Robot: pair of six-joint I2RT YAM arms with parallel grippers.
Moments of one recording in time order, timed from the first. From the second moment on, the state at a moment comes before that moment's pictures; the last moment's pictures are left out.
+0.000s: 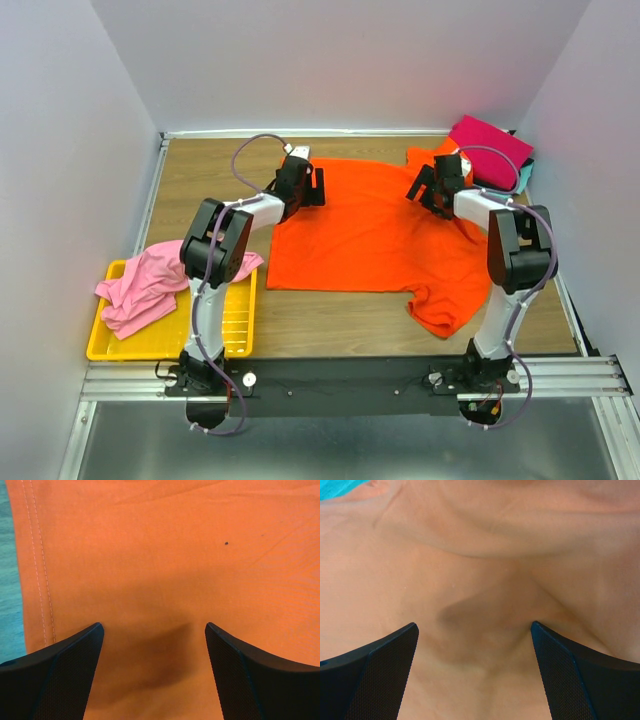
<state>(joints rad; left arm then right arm) -0.42 2.12 1.37 0.14 -0.09 -0.33 0.12 1.94 1.22 -0.10 0.15 0.56</state>
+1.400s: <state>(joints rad) -0.54 1.93 1.14 0.15 -0.14 -0.32 0.36 1.72 0.95 -0.11 0.20 0.55</state>
